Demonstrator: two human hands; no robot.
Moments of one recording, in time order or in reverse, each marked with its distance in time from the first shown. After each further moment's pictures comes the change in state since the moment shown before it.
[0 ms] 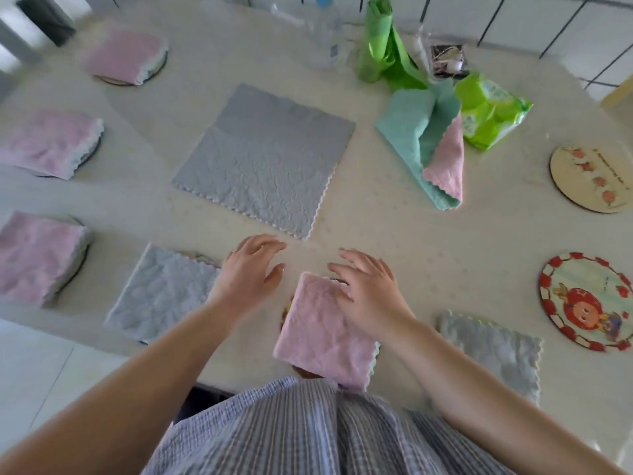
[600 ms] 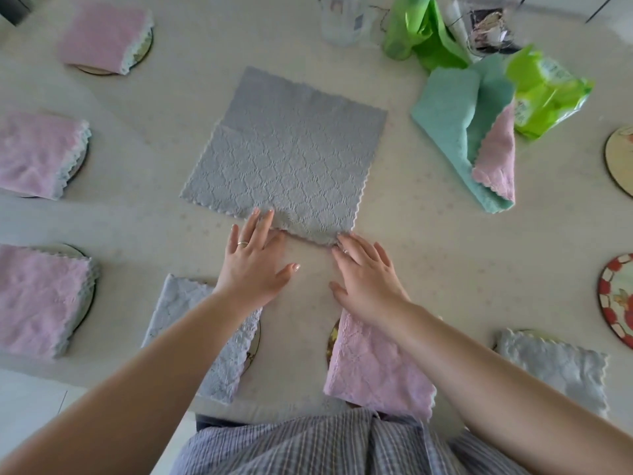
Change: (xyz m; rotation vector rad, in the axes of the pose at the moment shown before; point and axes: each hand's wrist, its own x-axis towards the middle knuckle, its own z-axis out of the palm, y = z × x) left_hand 0.056 -0.071 -0.008 0.306 -0.176 0.027; right_hand 0.085 -0.038 0.032 -0.209 -0.127 0.064
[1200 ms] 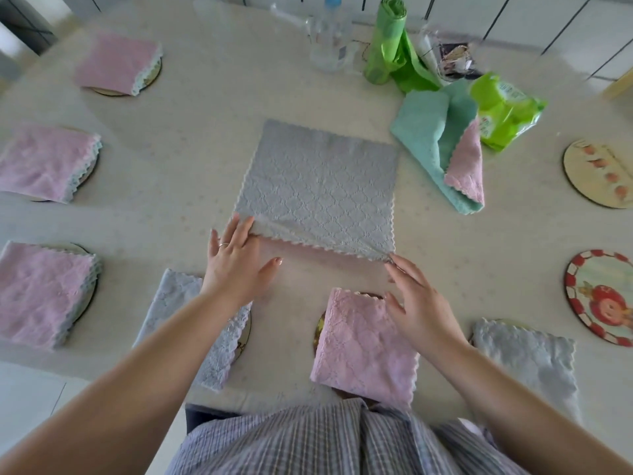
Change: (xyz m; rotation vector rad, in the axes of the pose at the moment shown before) left_hand -0.019 0.011 -0.019 -0.016 0.017 -0.144; right_hand -0.093 0.047 -0.013 0.265 0.200 0.172
